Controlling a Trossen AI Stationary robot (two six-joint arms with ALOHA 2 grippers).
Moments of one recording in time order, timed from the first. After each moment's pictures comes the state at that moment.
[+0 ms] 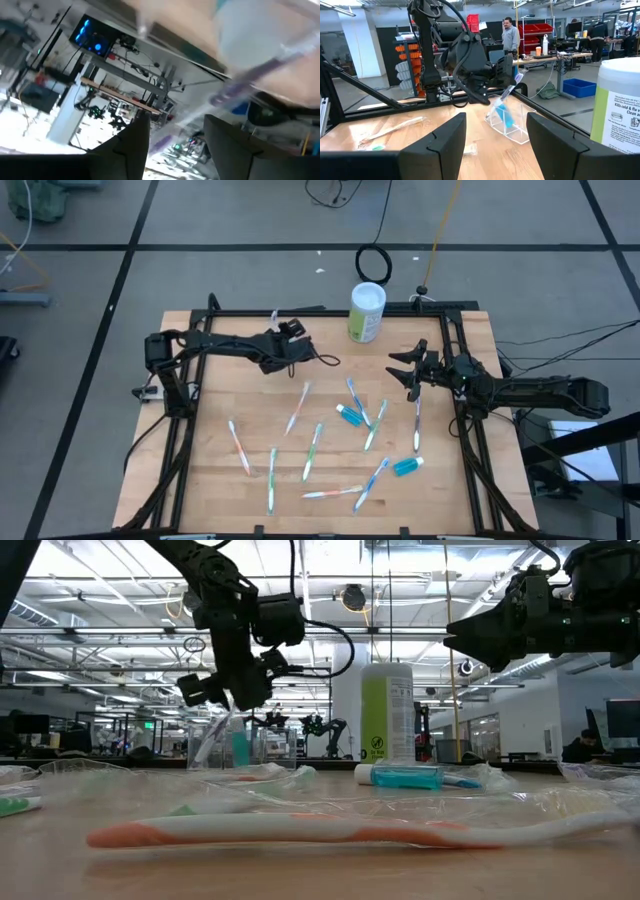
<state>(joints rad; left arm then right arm) 0.28 1.80 1.17 -0.61 -1.04 1.41 -0.32 0.72 0.05 0.78 -0.08 0.10</state>
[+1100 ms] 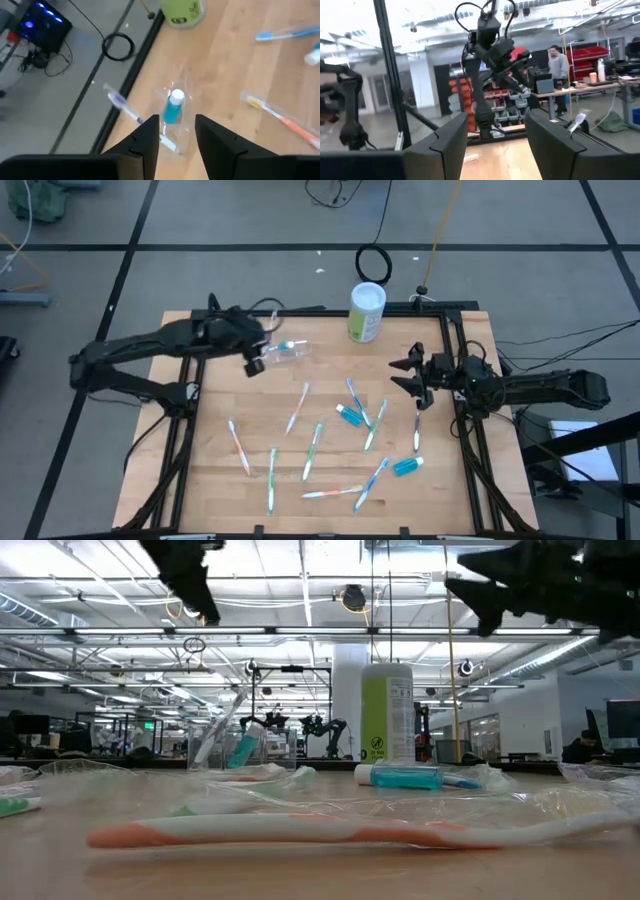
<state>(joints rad) 0.24 1.12 1.15 -0.82 -0.37 0.08 -0.16 0.74 0.14 0.90 -0.16 0.18</state>
